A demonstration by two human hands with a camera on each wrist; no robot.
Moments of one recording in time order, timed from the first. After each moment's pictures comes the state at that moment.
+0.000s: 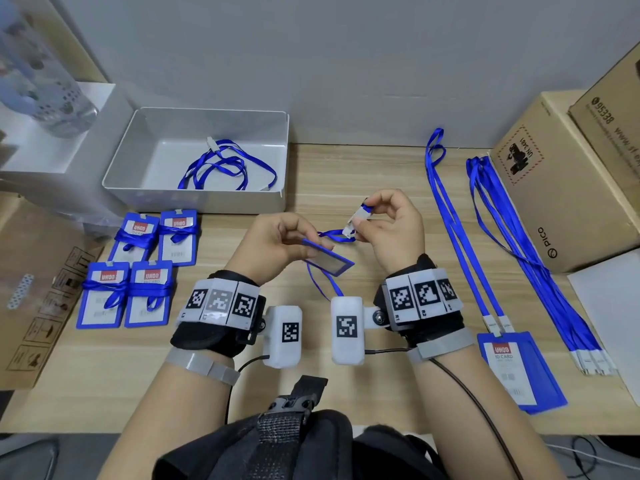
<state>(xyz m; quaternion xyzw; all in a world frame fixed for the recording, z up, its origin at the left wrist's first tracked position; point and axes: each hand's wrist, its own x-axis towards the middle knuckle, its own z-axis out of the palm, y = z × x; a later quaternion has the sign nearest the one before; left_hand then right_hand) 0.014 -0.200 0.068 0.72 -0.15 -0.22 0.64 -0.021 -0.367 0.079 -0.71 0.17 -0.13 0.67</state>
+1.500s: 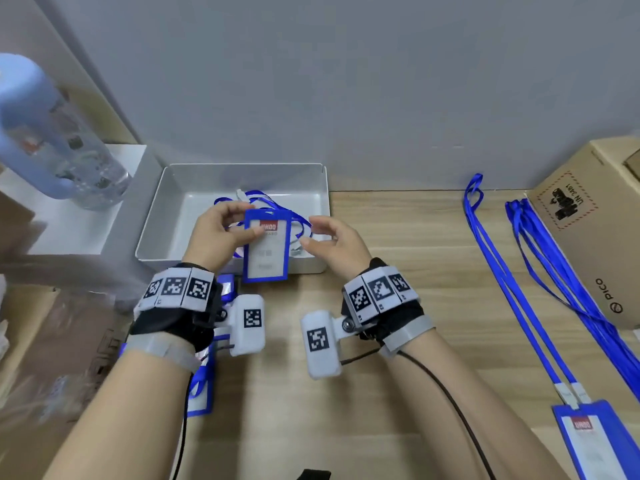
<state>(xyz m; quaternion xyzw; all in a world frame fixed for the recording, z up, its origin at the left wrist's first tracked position) 0.178 -0.092 0.061 0.77 -0.01 -0.10 0.63 0.119 -0.269 0.062 -0.75 0.16 0.05 0.64</state>
